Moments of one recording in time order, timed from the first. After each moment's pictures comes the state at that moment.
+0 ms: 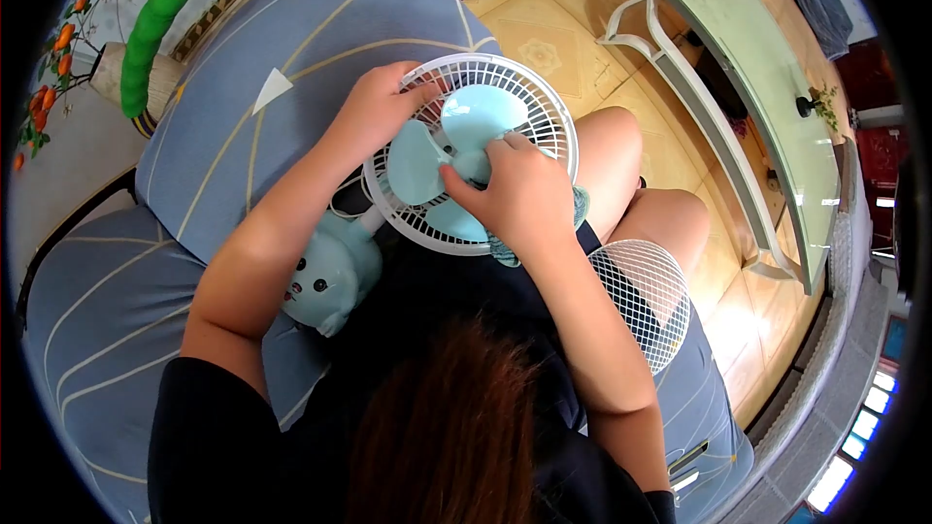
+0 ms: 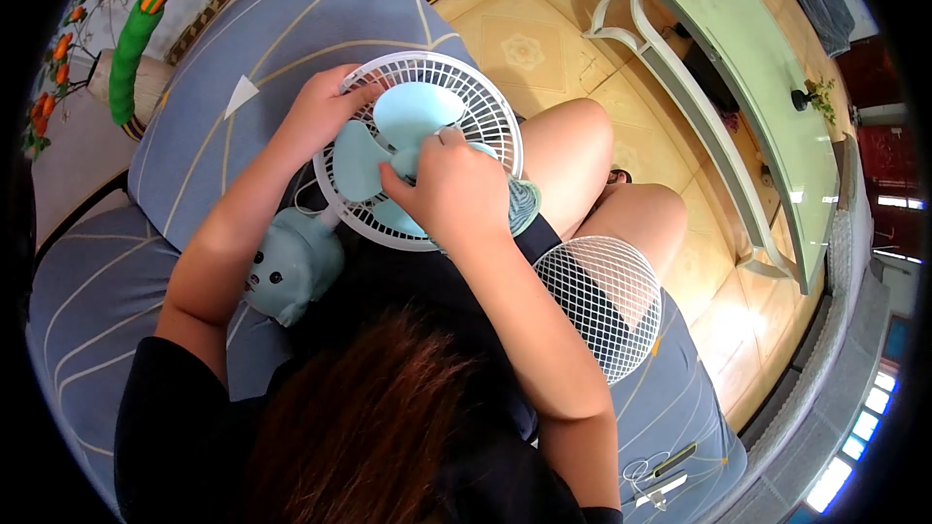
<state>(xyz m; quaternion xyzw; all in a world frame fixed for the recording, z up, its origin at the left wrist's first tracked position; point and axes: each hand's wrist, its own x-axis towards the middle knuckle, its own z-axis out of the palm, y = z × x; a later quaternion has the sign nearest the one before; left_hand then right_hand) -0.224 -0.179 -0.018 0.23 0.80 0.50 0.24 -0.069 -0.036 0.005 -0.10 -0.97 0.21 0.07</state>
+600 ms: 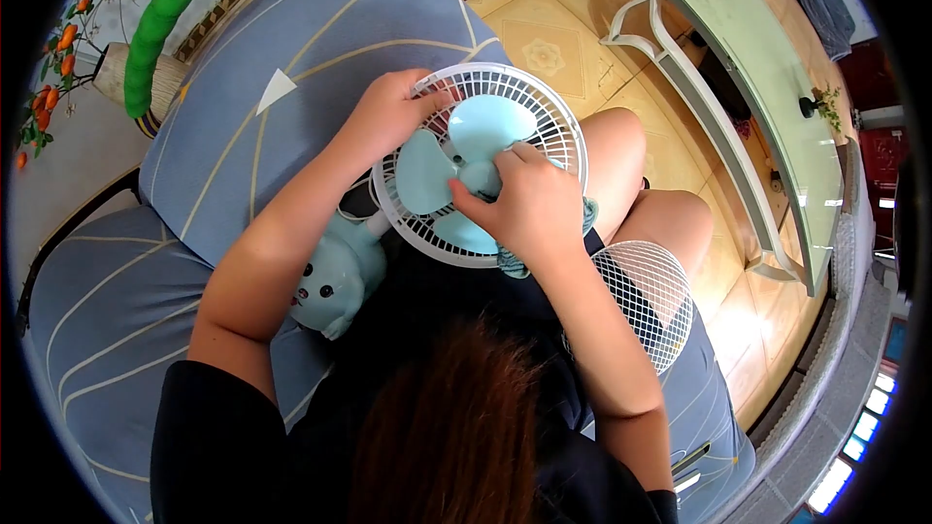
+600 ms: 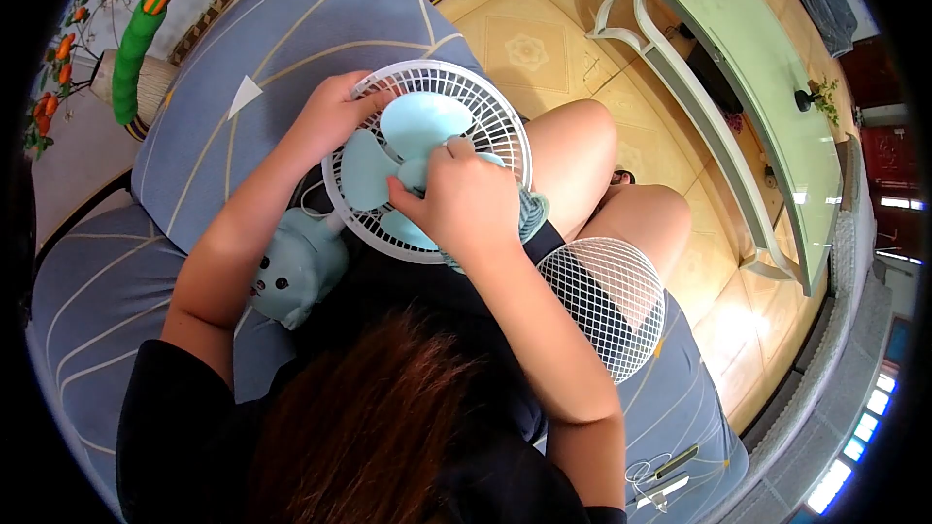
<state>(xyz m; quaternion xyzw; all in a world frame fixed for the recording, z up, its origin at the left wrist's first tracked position) -0.218 -0.173 -0.020 0.22 0.79 0.50 0.26 -0.057 -0.031 -0.001 -0.05 -0.97 0.20 0.13</state>
